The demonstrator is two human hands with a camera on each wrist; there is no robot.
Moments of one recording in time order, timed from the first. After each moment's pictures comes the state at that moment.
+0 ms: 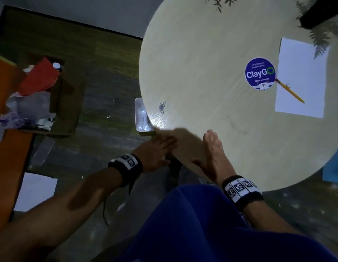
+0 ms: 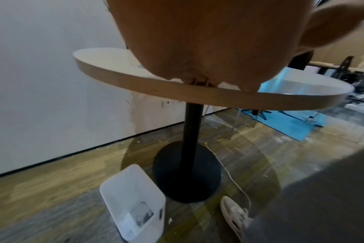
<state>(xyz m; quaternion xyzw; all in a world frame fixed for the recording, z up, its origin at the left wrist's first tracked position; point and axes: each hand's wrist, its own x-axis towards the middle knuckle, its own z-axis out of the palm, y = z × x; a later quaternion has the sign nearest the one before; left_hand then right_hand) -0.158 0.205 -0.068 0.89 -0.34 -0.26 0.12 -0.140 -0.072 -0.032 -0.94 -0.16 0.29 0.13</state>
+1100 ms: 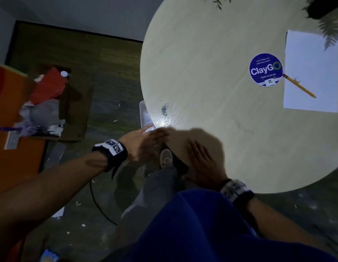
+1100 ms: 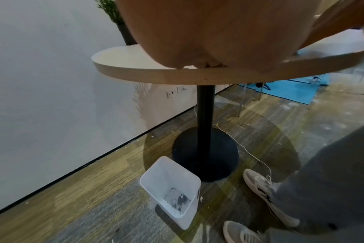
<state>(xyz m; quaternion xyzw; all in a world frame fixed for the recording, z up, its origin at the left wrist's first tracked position) -0.118 0.268 -0.048 0.88 -0.41 -0.22 0.10 -0.164 -0.052 -0.069 -0.89 -0.33 0.28 0.12</state>
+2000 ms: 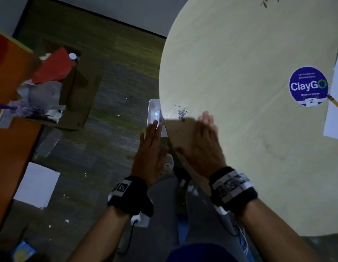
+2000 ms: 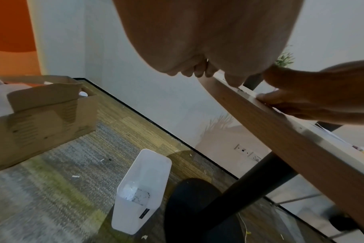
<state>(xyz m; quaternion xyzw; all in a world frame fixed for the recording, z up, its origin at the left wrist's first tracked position) -0.172 0.214 -0.092 0.92 0.08 -0.05 0.38 -0.075 0.043 -0.060 -0.95 -0.22 0.21 0.09</state>
